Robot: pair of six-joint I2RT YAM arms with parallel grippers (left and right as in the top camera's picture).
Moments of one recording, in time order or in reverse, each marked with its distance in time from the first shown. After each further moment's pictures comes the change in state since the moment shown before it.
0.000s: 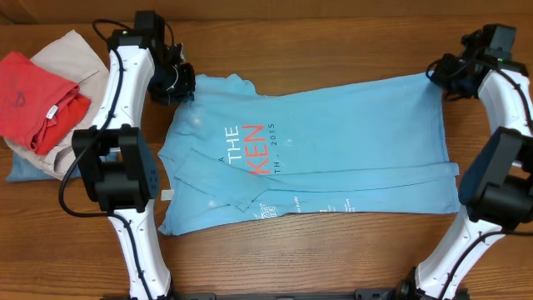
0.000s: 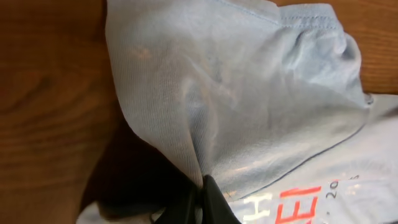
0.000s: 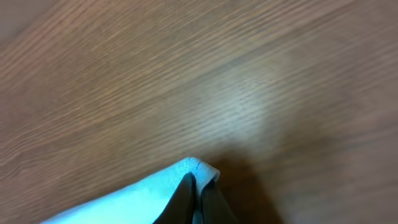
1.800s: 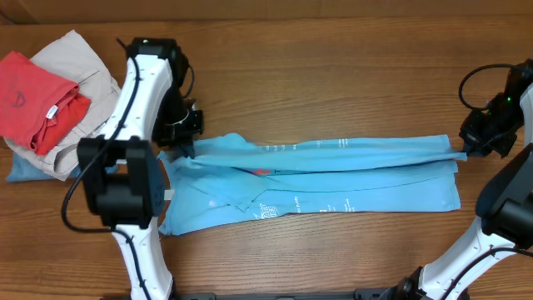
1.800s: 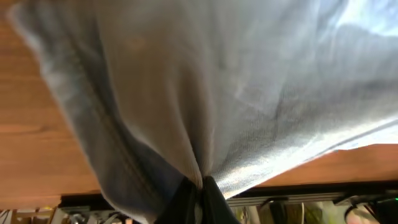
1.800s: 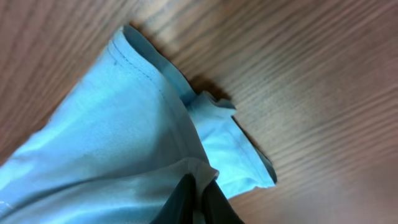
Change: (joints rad) left arm -0.097 -0.147 -0.197 -0.470 -0.123 -0.029; right arm -0.156 -0.074 0.009 -0.763 0.179 0.001
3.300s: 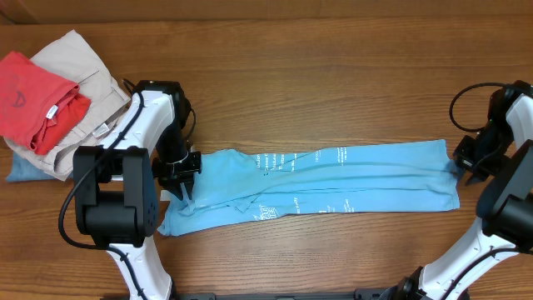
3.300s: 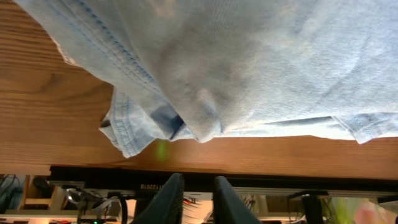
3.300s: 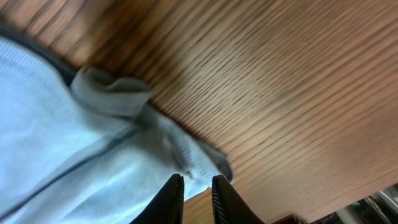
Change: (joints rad) left arm -0.001 -0.128 -0.441 0.146 -0.055 -0.032; right arm -0.008 -0.007 -0.205 0.065 0.175 0.065
